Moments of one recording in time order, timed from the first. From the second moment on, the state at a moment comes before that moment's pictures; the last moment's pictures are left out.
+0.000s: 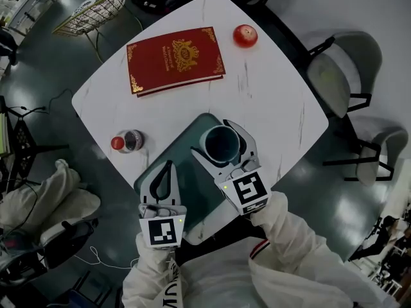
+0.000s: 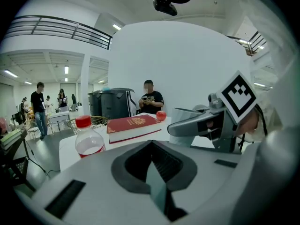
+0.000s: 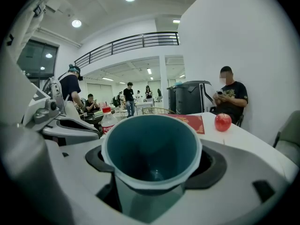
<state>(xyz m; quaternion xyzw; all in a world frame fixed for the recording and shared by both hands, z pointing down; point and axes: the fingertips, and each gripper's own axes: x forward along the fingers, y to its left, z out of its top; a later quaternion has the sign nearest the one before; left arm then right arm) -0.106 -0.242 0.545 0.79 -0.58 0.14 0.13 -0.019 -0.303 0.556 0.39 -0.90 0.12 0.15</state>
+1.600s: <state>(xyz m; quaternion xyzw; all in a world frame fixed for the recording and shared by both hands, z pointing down) -0.112 -0.250 0.560 0.78 -0.59 0.15 0.14 -0.056 -0.328 0.590 0.35 -0.92 0.06 0.19</state>
